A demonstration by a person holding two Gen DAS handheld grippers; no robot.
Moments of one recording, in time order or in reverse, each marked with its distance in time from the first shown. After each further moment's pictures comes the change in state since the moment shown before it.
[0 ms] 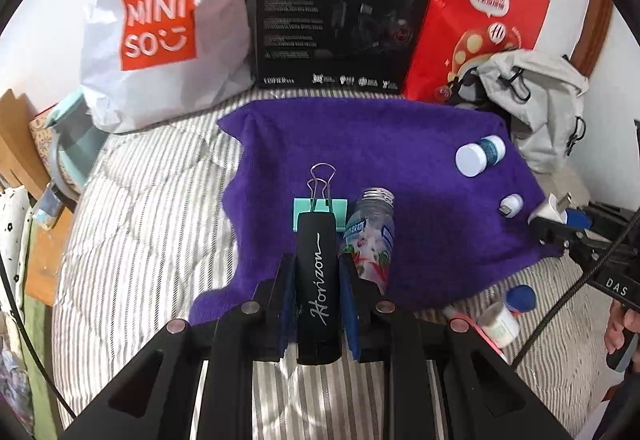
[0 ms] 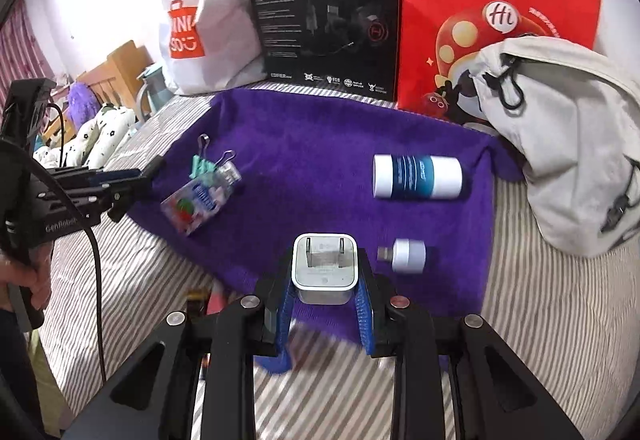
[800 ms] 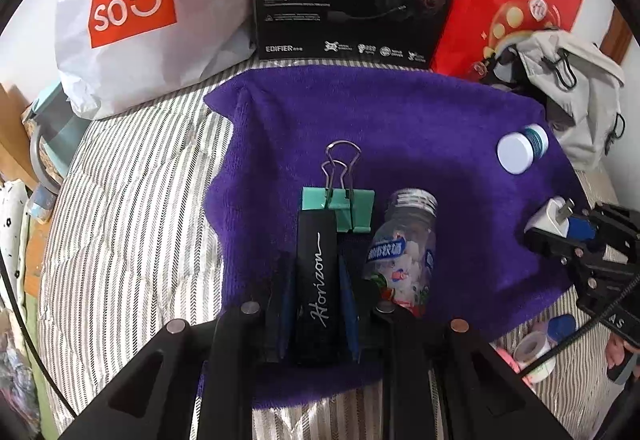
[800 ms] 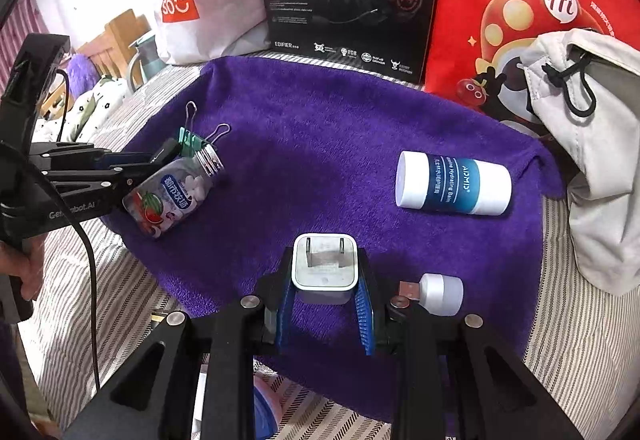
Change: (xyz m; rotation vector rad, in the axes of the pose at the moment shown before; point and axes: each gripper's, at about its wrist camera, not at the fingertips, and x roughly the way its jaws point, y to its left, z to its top) left arm 0.047 -0.001 0.013 -0.005 0.084 0.043; right arm 0.047 0.007 0.011 -0.067 0.065 0.003
